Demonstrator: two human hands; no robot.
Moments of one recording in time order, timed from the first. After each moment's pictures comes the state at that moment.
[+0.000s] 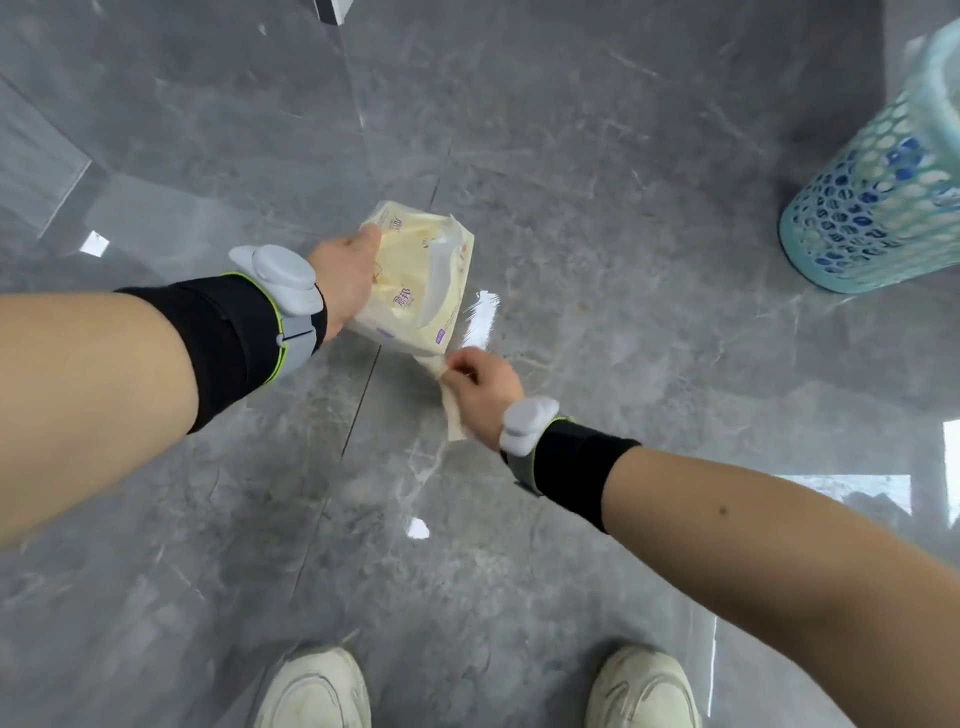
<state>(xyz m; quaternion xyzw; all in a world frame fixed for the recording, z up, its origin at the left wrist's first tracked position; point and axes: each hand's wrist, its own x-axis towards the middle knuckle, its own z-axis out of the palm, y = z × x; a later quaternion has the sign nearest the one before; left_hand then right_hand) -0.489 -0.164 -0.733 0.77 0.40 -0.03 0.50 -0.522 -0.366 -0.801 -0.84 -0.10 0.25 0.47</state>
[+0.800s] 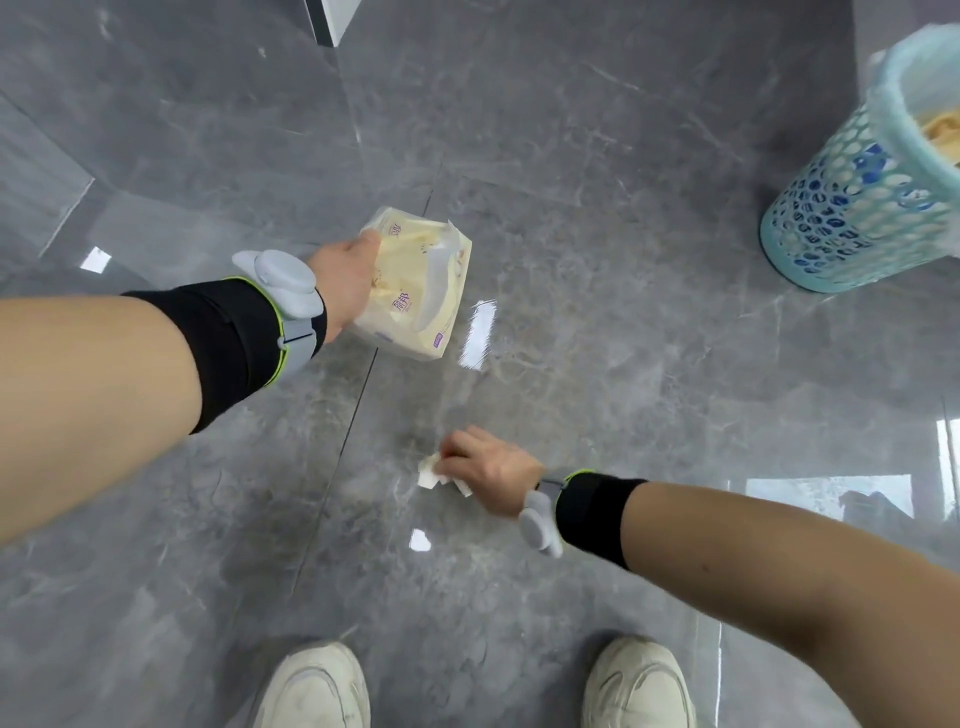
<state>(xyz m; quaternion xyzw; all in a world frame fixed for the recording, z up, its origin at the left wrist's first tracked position) -0.493 -0.174 -0.721 0.79 0.39 -0.03 0.48 -0.567 -0.427 -0.828 -0.79 -0.53 0.22 0.20</state>
